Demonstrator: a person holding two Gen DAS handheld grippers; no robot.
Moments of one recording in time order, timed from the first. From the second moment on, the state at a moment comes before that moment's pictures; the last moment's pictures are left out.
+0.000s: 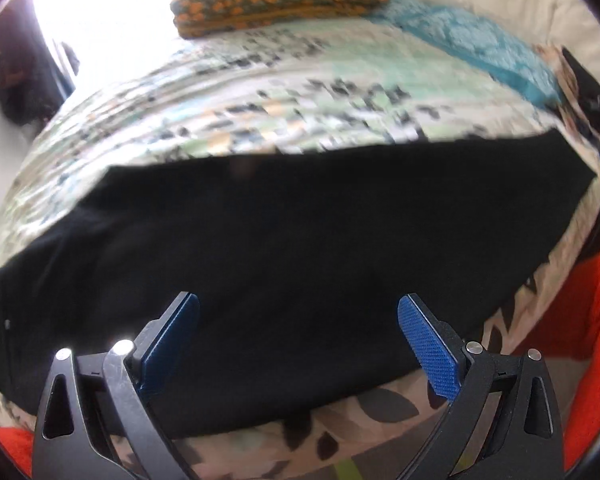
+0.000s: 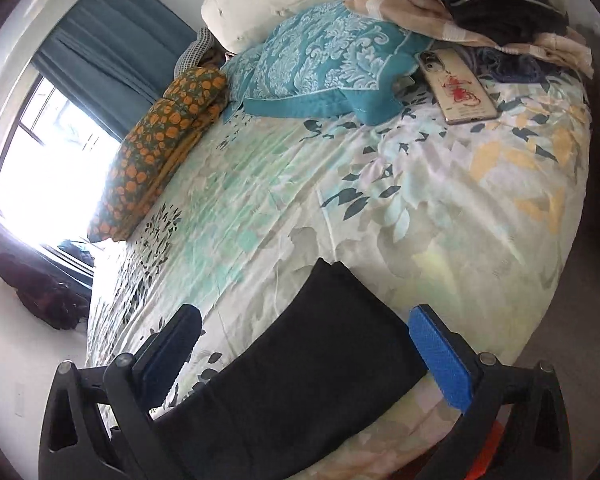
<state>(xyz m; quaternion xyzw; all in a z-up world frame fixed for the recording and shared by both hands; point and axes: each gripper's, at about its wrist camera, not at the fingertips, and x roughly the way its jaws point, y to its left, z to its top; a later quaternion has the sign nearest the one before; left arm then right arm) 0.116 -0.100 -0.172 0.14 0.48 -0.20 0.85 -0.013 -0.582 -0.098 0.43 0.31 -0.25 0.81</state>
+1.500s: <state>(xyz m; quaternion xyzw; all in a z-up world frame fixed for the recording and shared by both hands) 0.090 -0.192 -0.175 0.16 0.46 -0.30 0.82 -0.038 -0.602 -0.155 0.55 0.34 -0.14 0.75</state>
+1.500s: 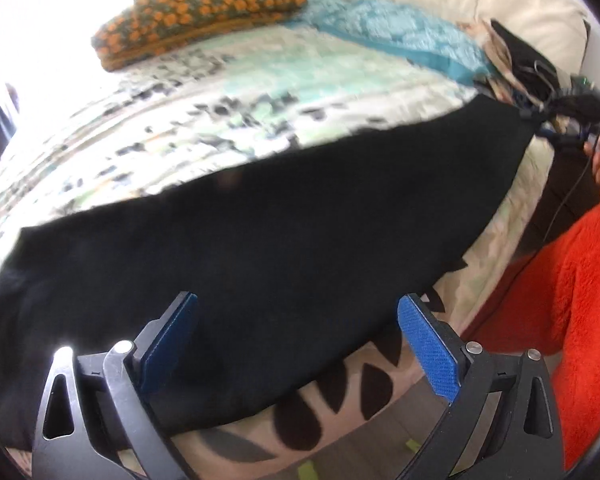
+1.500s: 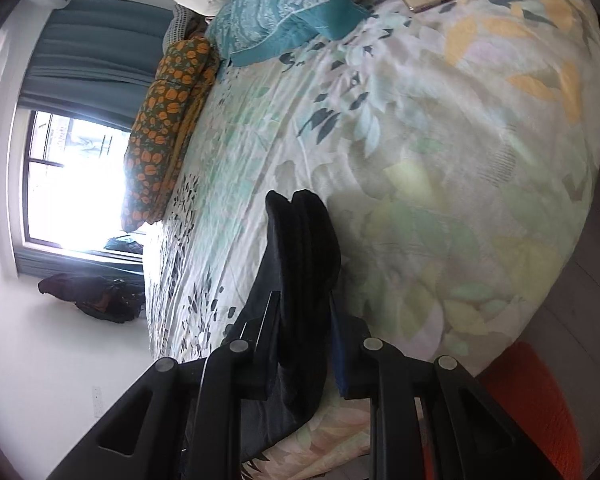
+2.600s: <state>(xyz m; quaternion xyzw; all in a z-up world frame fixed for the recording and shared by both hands) 0.155 0.068 -0.148 -0.15 0.48 -0.10 0.86 0.137 -0.176 -0.170 0.37 0.47 0.14 0.79</state>
